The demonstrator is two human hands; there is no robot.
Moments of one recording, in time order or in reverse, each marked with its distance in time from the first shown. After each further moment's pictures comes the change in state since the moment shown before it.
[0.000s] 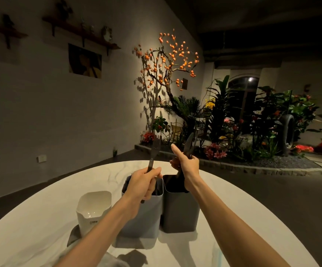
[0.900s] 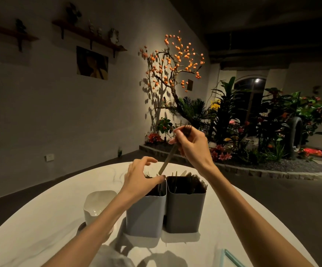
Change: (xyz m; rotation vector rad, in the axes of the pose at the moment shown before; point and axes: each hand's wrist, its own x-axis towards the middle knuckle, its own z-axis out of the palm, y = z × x) left_hand 0.006 0.006 -0.017 0.670 0.185 0.305; right_hand -0.039 -0.082 0.004 -0.382 -0.289 -0.552
